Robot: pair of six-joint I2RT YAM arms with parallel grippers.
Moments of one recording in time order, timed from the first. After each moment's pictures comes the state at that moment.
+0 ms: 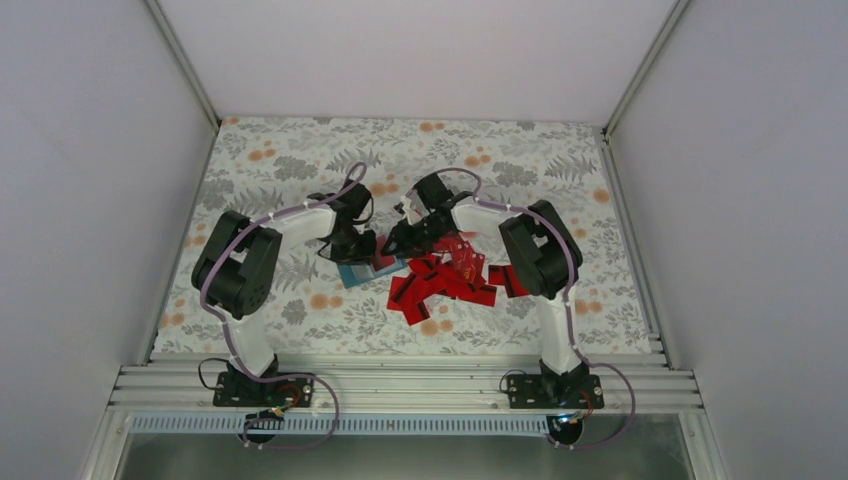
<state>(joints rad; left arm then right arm) -0.47 1.84 1.13 -0.68 0.24 -0.51 0.61 2.13 1.40 -0.43 -0.81 0.48</state>
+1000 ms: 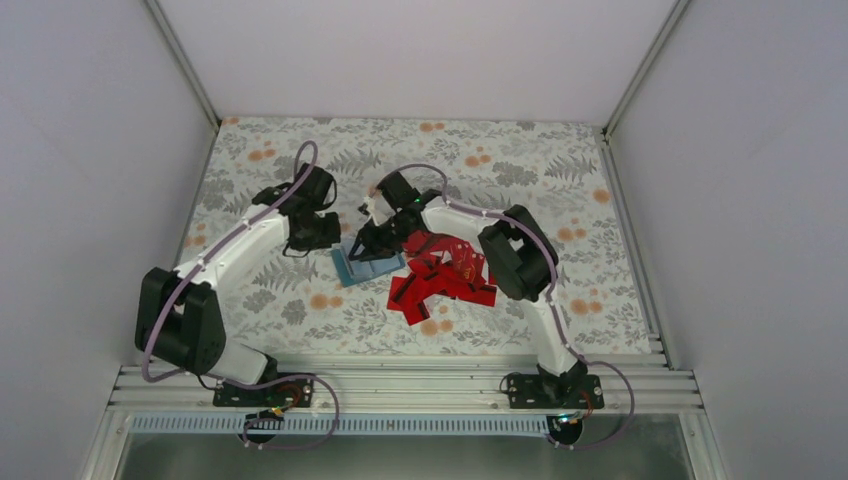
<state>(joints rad) -0.37 1.48 1.12 -0.87 0.00 -0.51 0.74 2.21 1.61 -0.48 -0.81 0.50</state>
